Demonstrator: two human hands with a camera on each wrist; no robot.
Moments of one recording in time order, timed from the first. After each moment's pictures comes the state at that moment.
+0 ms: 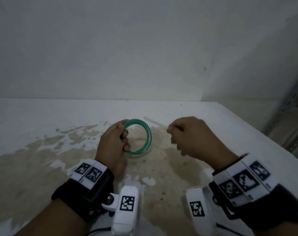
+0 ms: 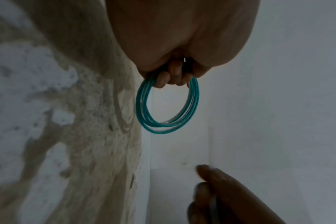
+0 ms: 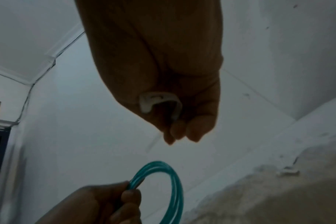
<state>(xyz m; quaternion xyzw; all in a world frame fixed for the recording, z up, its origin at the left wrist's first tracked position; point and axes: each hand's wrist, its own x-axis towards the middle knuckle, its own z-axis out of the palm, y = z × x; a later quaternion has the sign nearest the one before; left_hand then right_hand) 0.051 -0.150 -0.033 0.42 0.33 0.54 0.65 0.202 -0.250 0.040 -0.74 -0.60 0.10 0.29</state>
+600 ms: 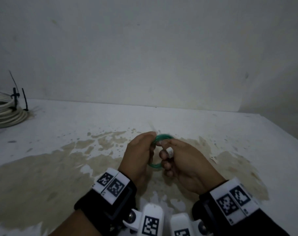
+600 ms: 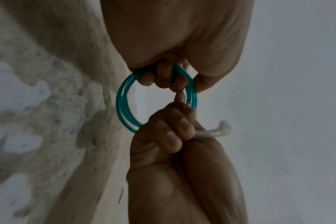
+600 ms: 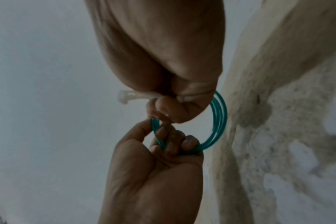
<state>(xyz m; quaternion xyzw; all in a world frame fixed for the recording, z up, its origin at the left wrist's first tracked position) 0.045 -0.140 -0.030 0.46 0.37 0.53 0.61 0.144 -0.187 -0.004 -0.55 -0.36 0.55 0.51</state>
